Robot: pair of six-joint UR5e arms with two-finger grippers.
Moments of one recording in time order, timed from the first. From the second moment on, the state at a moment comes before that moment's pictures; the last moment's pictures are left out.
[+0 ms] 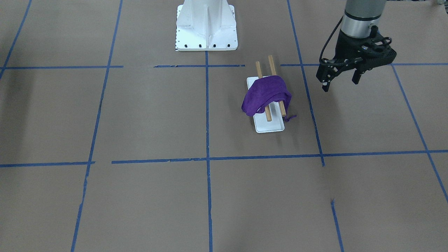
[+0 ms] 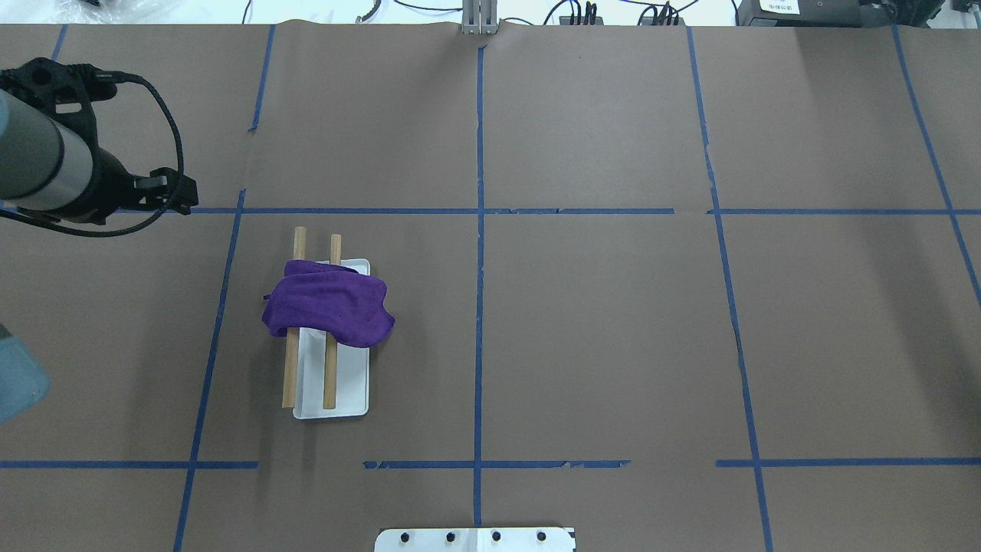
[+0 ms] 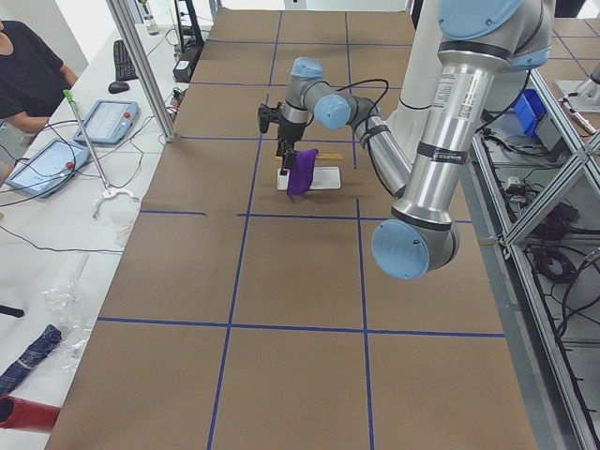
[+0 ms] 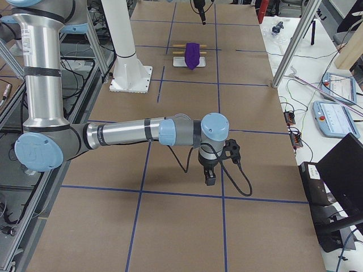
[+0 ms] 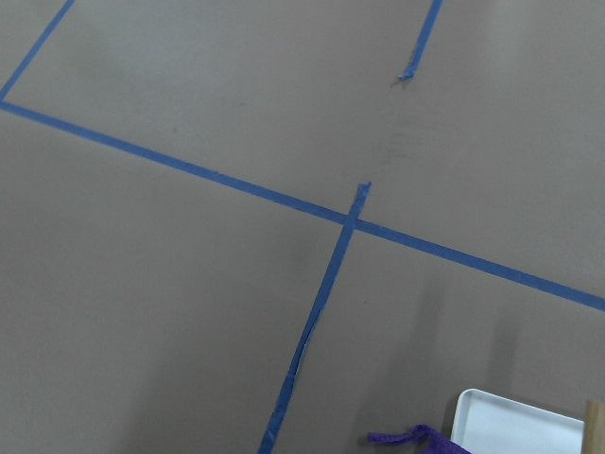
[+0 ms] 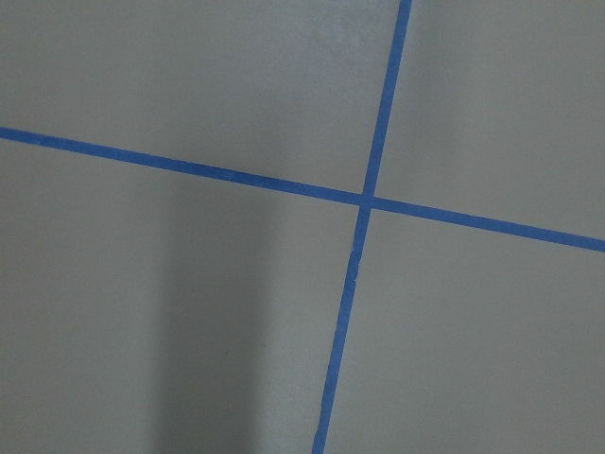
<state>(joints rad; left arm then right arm) -0.88 -1.83 -2.18 -1.36 -1.87 -1.03 1.58 -1.58 1.74 -1.72 2.35 -0.17</state>
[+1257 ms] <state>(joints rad) -1.48 -1.66 -1.83 -1.46 -2.26 0.03 1.59 -1.61 1.73 -1.68 2.35 -0.16</state>
